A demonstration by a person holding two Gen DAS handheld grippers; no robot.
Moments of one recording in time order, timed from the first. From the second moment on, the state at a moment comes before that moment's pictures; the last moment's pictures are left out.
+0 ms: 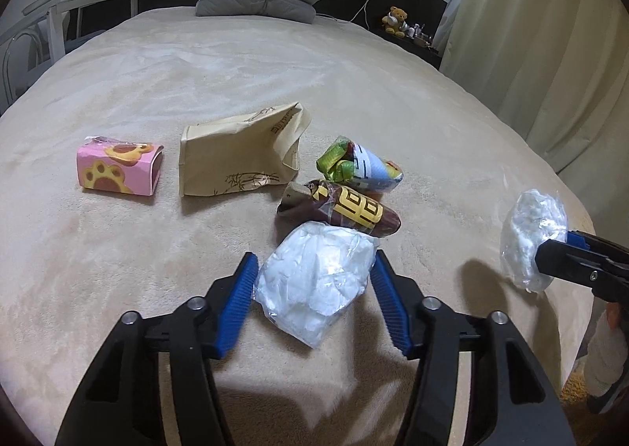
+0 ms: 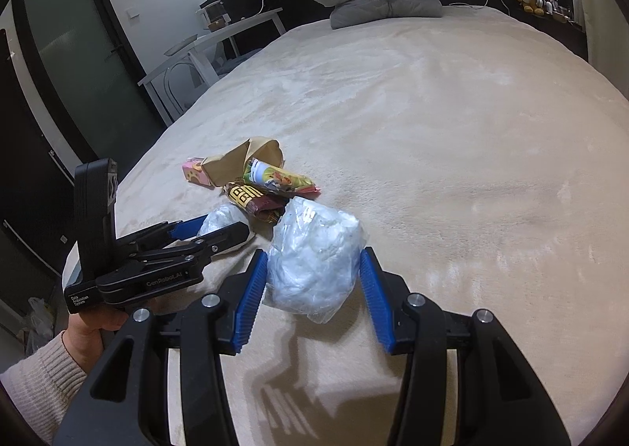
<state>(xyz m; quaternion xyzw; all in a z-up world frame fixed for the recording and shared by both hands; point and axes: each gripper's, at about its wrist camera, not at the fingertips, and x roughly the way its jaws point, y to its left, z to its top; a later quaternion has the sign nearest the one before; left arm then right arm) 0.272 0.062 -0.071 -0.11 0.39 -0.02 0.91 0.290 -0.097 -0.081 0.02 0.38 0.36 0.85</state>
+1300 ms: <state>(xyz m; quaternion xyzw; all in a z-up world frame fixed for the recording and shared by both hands) 0.131 0.046 -0.001 -0.16 0.29 -0.02 0.94 0.194 -0.139 -0.071 0.04 0.35 0.35 0.87</state>
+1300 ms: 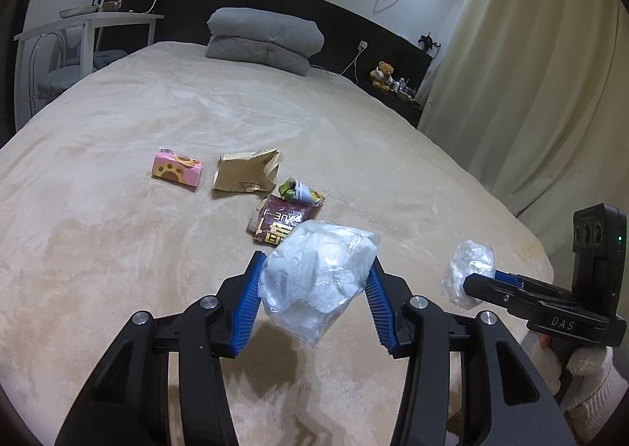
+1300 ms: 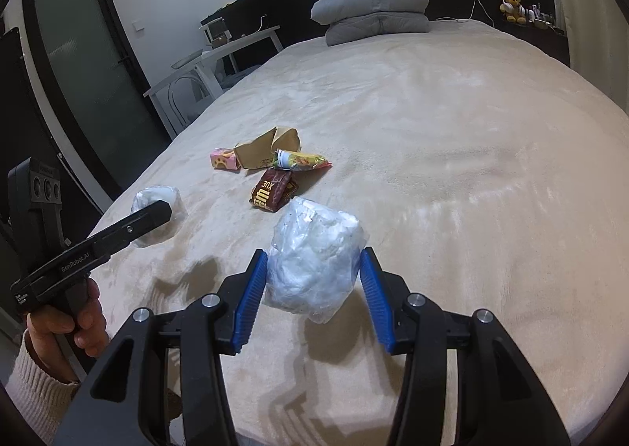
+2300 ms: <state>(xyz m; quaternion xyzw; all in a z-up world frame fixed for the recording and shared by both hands) -0.043 -0.027 -0.001 -0.18 0.25 -0.04 0.95 0.037 -0.191 -0.073 0.06 0.32 0.37 0.87</state>
